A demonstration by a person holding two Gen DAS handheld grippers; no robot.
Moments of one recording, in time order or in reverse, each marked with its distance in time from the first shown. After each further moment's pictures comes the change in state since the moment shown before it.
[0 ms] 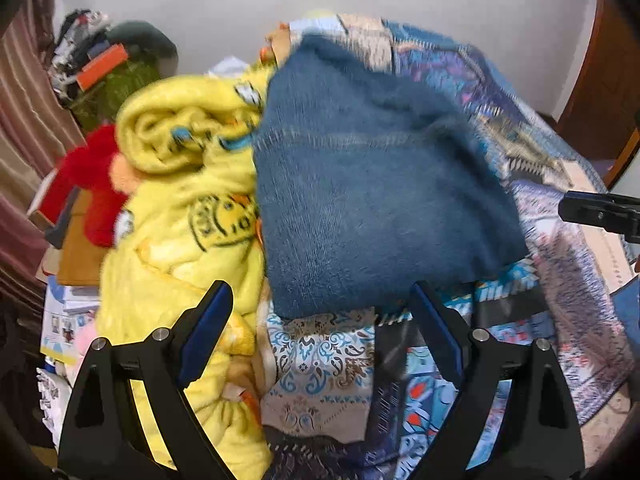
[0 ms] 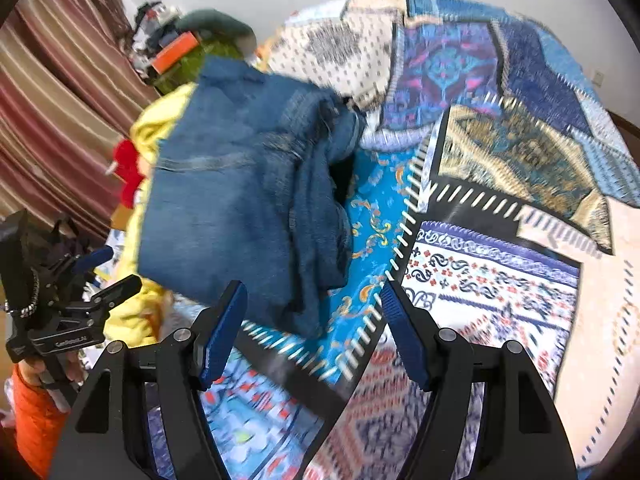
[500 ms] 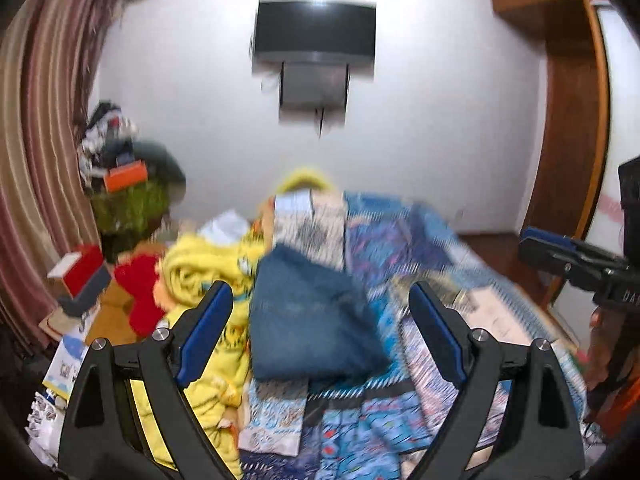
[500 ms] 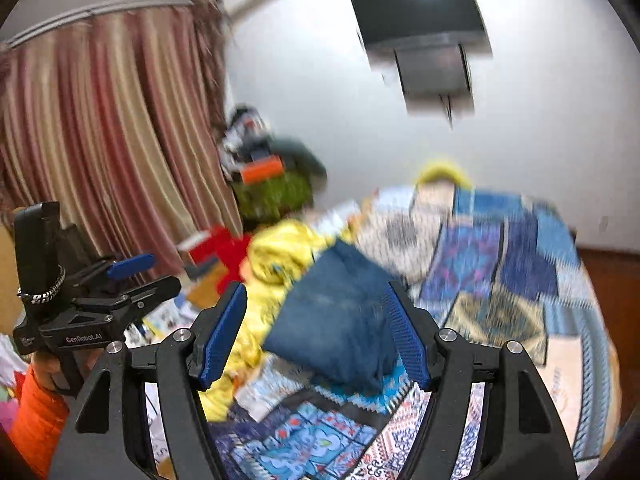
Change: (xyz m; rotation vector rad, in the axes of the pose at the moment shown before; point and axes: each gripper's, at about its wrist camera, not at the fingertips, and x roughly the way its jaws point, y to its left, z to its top) left arm -0.252 -0.042 -0.014 -0.049 -0.558 -0.076; right arm -0.223 0.112 -0.044 -0.264 -0.549 0.079
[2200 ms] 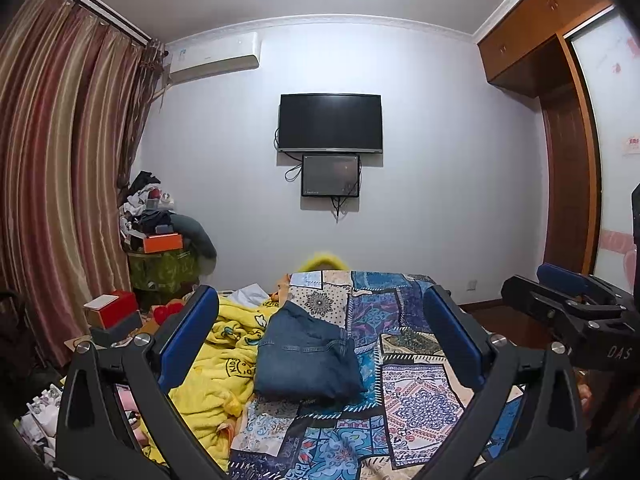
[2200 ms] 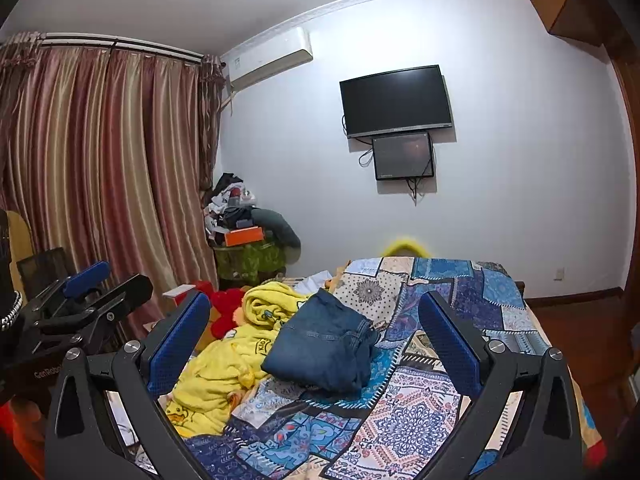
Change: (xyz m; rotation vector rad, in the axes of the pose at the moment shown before) left arm -0.140 -0.078 -0.049 0.000 -0.304 0.123; right arm -0.115 0.056 -0.044 -0.055 -0.257 -0.146
